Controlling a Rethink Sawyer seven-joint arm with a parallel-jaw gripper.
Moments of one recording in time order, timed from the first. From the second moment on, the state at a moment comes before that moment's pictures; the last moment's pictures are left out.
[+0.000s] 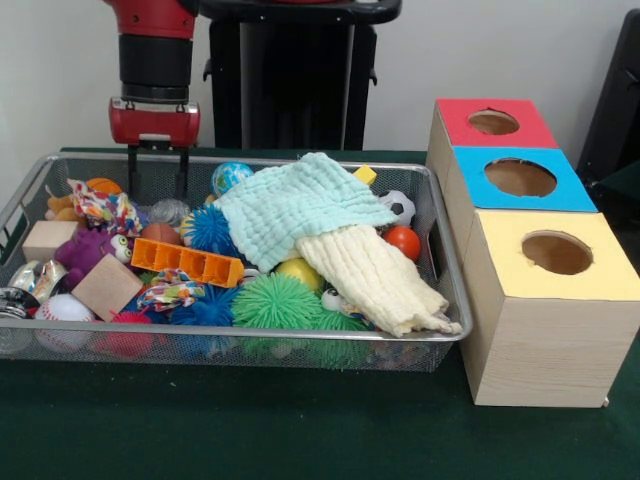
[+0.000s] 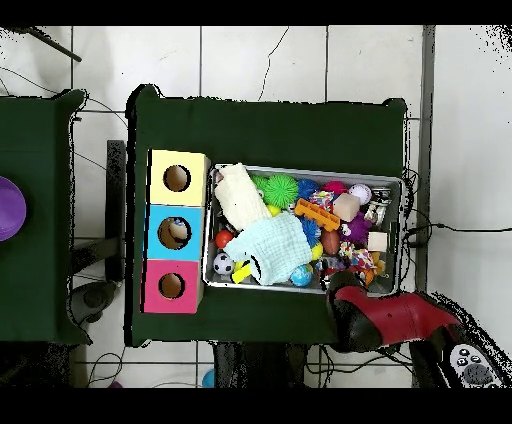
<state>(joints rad) -0.79 -0.63 0.19 1.91 -1.00 -0.01 1.84</state>
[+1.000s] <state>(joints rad) -0.65 -0.63 0.08 1.91 -1.01 -0.04 1.84</state>
